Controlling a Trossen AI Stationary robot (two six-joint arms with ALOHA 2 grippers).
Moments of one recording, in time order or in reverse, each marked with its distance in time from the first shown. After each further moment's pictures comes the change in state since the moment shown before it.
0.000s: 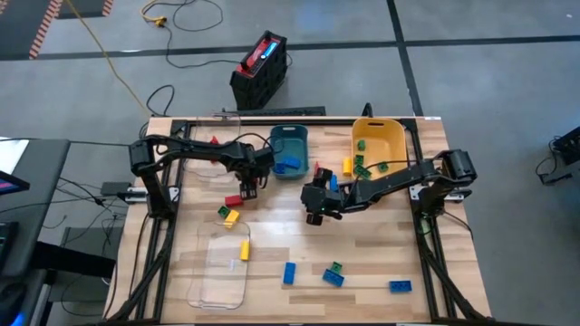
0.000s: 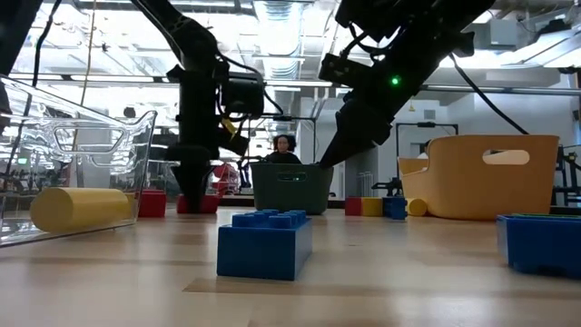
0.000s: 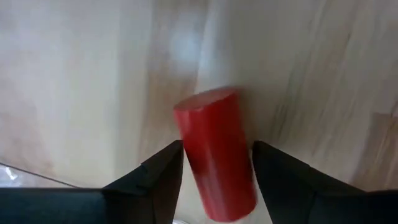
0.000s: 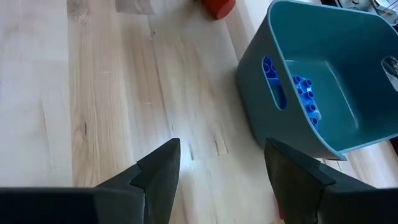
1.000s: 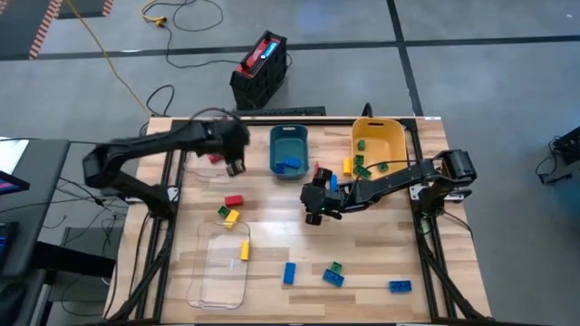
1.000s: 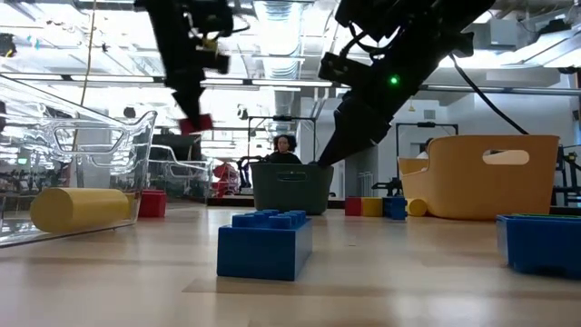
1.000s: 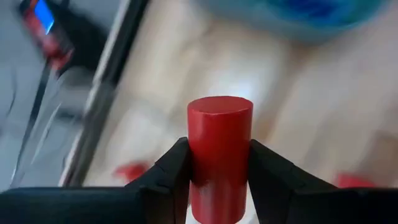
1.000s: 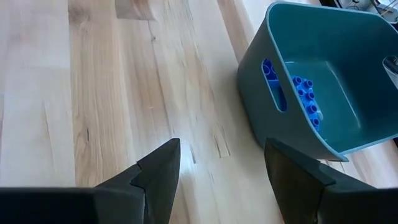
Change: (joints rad) left arm 0.085 -0.407 0.075 -0.170 -0.185 -0.085; right arm 0.001 0.000 -0.001 0.013 -0.003 0.018
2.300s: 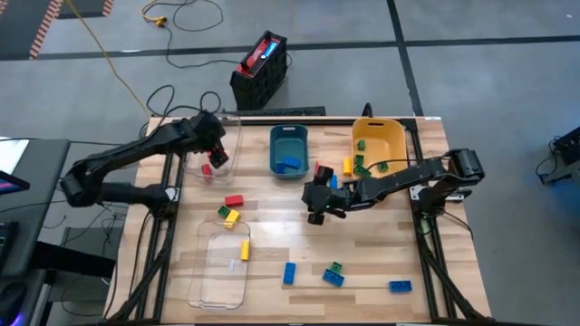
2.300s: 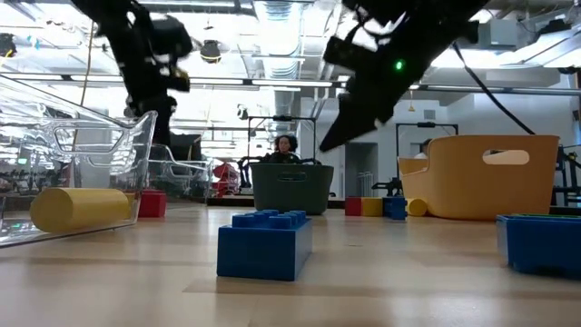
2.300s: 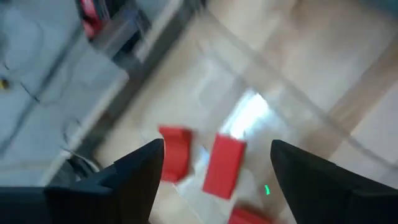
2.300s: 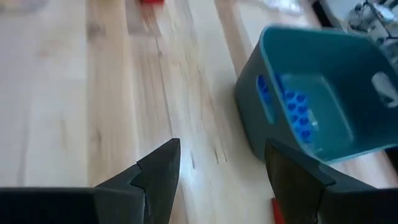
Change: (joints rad) left arm 0.248 -0.248 -0.298 0.202 0.017 0.042; right arm 0.008 -0.068 -0.001 -0.019 -0.023 -0.038
